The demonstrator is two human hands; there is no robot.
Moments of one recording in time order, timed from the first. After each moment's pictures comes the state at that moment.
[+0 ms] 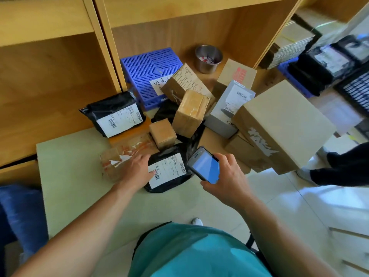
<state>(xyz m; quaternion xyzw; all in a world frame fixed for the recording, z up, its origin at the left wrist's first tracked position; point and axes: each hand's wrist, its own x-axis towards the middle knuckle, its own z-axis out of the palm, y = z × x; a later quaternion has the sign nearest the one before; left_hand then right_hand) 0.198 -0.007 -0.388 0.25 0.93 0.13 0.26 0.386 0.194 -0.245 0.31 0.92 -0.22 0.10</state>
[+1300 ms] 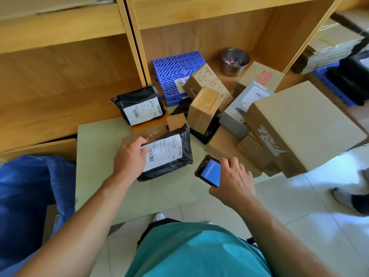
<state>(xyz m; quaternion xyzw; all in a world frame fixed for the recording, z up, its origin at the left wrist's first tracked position) 0.252 -0.034 -0.291 0.09 0.97 0.22 0.08 0.420 0.208 -0.267 0.22 0.96 -0.09 0.15</state>
